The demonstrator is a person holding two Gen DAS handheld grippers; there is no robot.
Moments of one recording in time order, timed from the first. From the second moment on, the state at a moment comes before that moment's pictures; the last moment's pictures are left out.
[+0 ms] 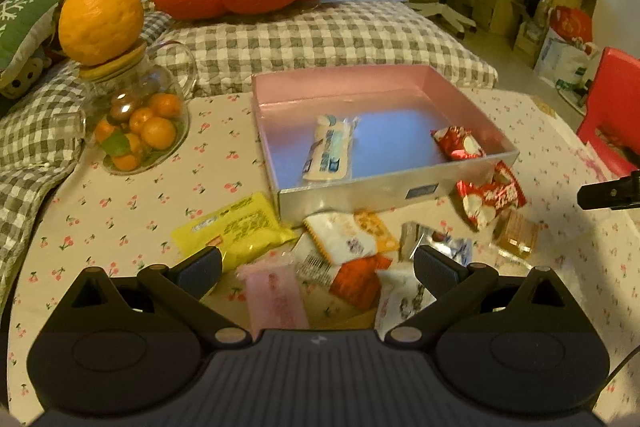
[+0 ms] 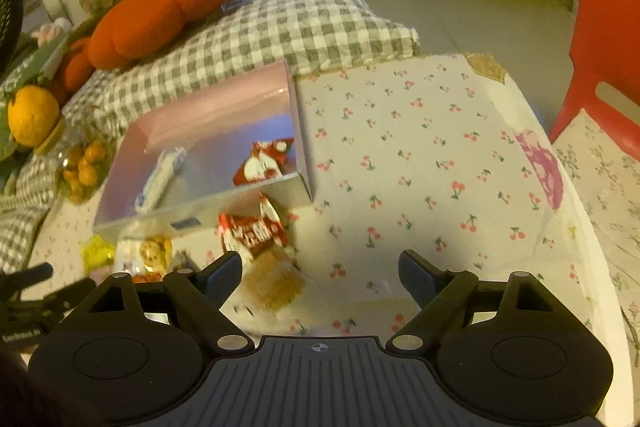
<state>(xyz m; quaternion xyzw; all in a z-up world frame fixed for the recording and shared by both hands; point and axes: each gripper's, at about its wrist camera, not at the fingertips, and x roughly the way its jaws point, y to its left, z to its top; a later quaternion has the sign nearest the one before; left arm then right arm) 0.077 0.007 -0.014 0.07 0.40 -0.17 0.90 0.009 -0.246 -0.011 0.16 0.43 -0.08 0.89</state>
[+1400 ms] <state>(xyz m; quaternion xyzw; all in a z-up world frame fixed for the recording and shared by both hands) 0.021 -0.032 -0.048 0.16 0.42 -0.32 0.83 -0.024 -0.187 -0.055 -0.03 0.50 0.12 0.86</state>
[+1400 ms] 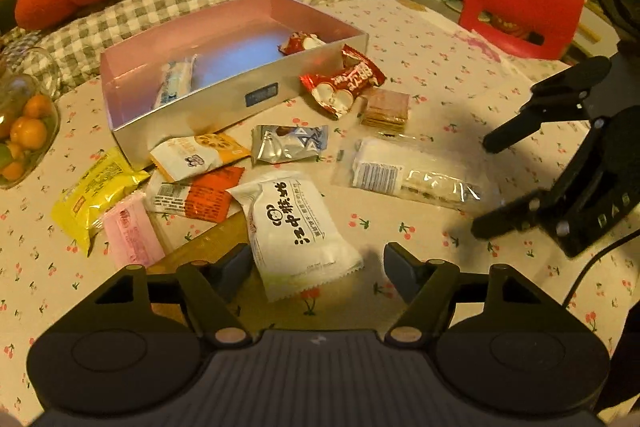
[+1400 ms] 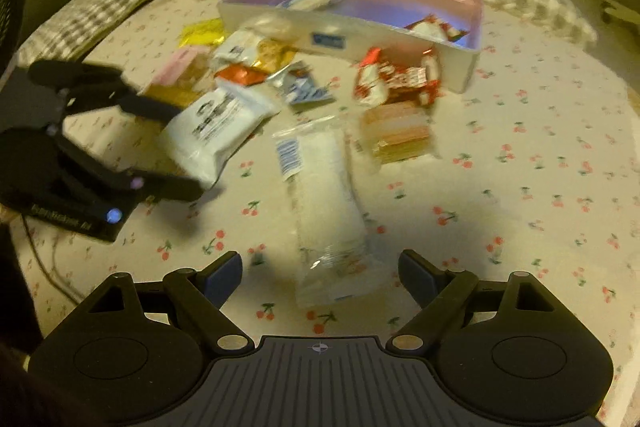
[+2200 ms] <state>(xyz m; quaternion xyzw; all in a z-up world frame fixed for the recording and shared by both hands) 0.024 -0.047 -0.055 0.15 0.40 -0.23 0.87 -0.003 -0.155 -0.068 -0.05 0.47 0.09 0.88</state>
